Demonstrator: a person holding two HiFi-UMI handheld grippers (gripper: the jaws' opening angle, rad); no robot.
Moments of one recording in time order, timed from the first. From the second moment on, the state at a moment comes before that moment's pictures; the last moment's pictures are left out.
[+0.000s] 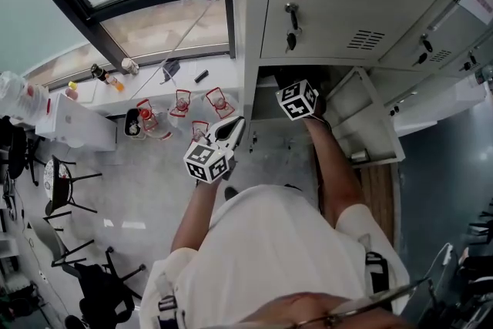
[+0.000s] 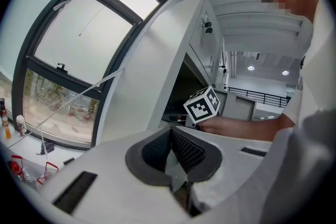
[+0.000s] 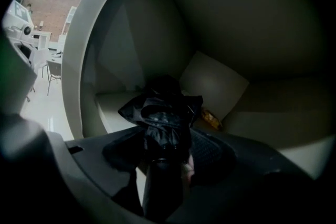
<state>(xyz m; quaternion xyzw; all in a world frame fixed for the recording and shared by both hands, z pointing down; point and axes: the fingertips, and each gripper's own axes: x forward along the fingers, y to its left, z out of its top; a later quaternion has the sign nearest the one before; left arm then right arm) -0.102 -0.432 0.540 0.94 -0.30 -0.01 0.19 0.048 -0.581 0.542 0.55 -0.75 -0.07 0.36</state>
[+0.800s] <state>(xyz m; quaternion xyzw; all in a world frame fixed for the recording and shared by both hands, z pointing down) -0.099 -0.408 0.543 0.94 -0.26 0.00 0.20 0.059 -0.528 0.522 0.59 -0.74 -0.06 0.31</state>
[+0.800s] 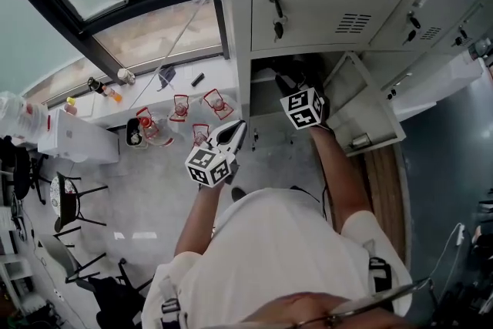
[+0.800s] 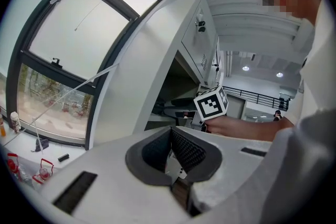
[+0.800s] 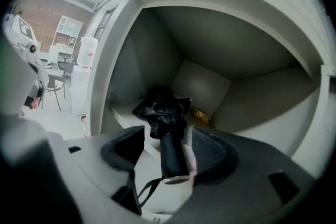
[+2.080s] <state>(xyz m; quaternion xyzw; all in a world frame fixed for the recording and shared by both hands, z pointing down) -0.106 -0.334 0.542 0.95 -0.24 -0.01 0.20 0.040 -0.373 0.507 0.64 -0.76 0.03 0.14</state>
